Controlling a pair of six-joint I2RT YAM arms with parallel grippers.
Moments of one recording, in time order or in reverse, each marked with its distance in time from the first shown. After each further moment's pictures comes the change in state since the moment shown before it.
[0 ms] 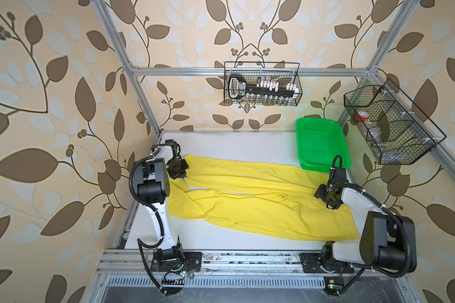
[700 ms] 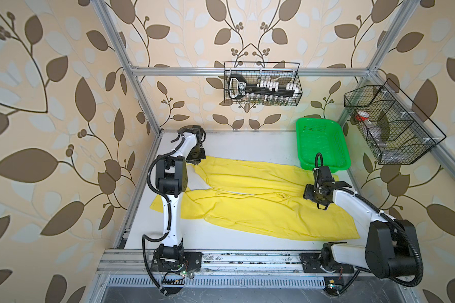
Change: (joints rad) left arm -0.279 0.238 0.499 -0.230 -0.283 0.055; right arm 0.231 -0.039 0.008 -0.052 0.032 0.007
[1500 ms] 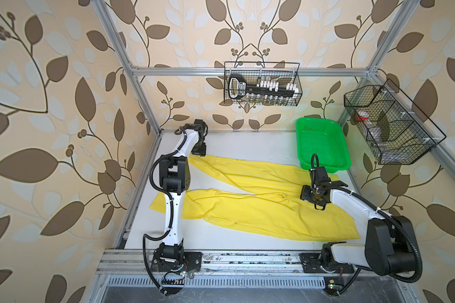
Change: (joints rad) left arm 0.060 0.037 0.154 0.025 -0.150 0.241; right arm 0.034 0.026 -0.002 0.008 -0.030 0.014
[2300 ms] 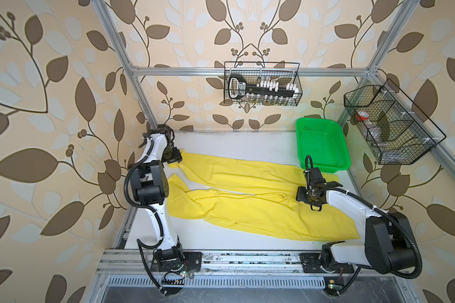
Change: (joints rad) left arm 0.267 -0.338 -0.415 0.007 0.219 -0.182; right arm 0.076 0.026 -0.014 0.038 -0.007 0.010
